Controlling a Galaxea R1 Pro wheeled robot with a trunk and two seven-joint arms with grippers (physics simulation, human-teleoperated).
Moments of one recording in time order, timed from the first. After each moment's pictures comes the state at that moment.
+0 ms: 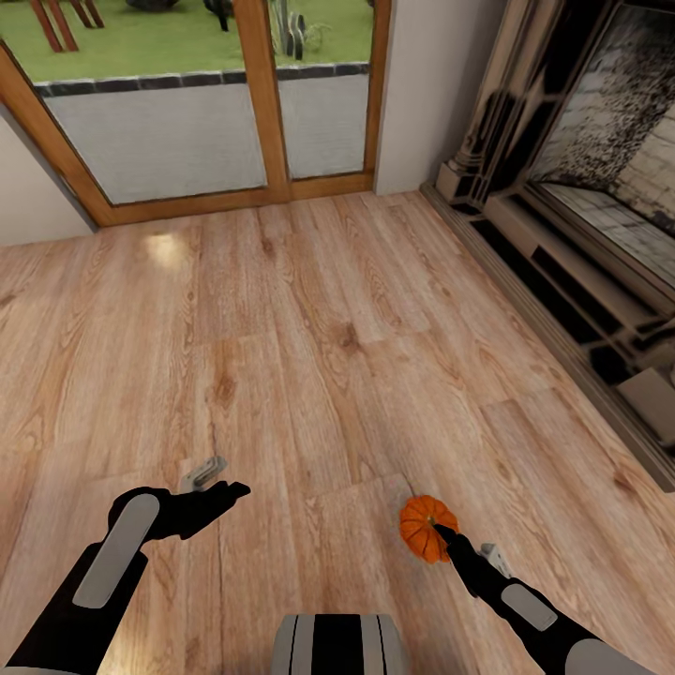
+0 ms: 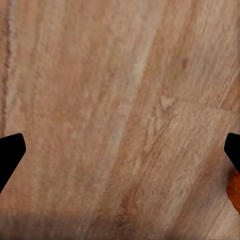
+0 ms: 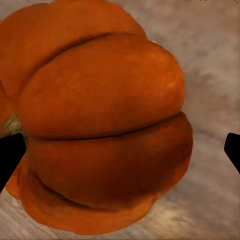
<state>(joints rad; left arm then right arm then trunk) -0.41 0.15 -0.07 -1.41 1.20 0.87 0.67 -0.59 -0.18 0.55 -0.29 -1.61 0.12 0.31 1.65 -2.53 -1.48</state>
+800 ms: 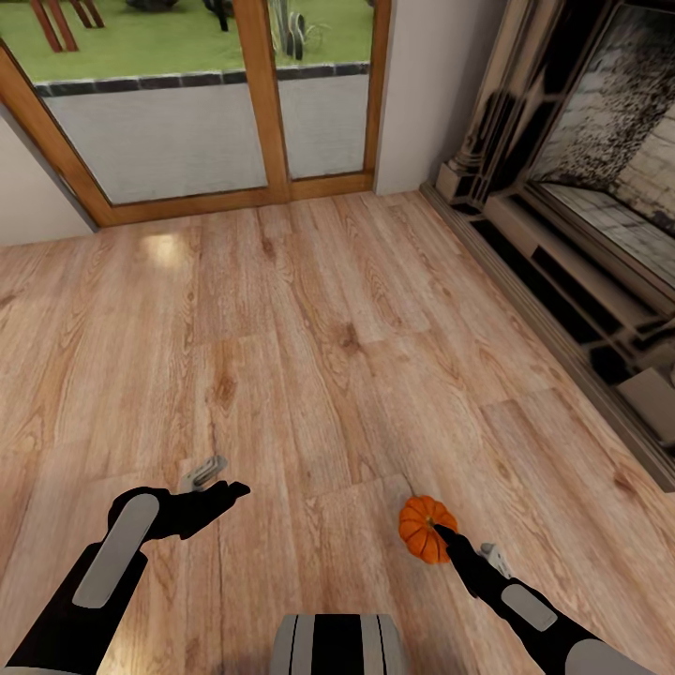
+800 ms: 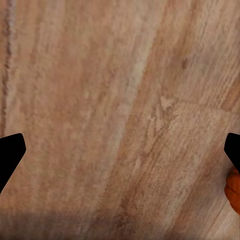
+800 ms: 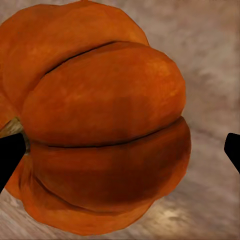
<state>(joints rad) -0.41 0.15 -0.06 -1.41 1.20 0.87 0.67 -0.59 -0.18 0.55 -0.29 -1.61 0.12 0.30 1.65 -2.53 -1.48</state>
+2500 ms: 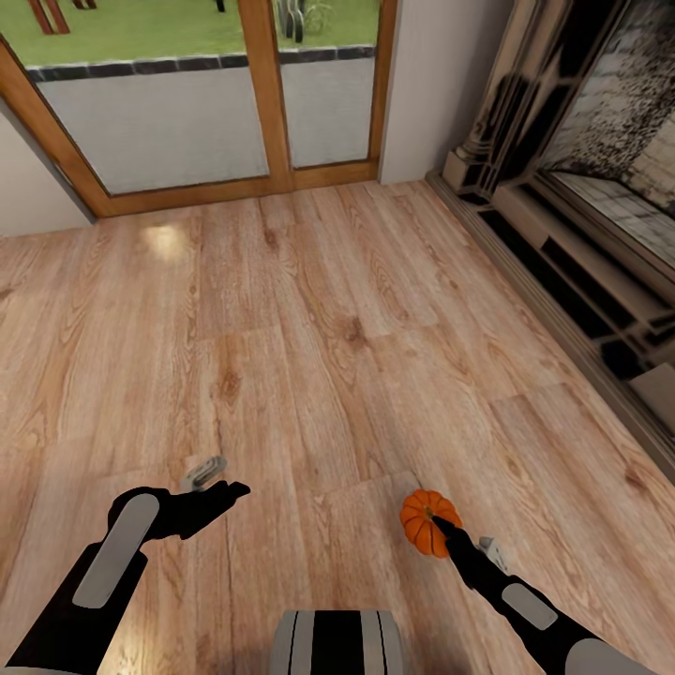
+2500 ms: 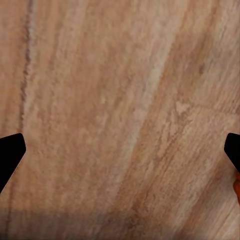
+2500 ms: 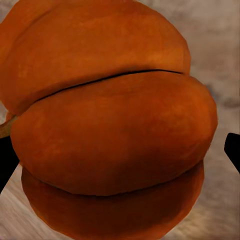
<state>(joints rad) -0.41 0.15 -0.06 -1.41 1.20 0.87 0.67 -0.59 -0.18 0.54 -0.29 -1.61 0.12 0.40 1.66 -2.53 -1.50</state>
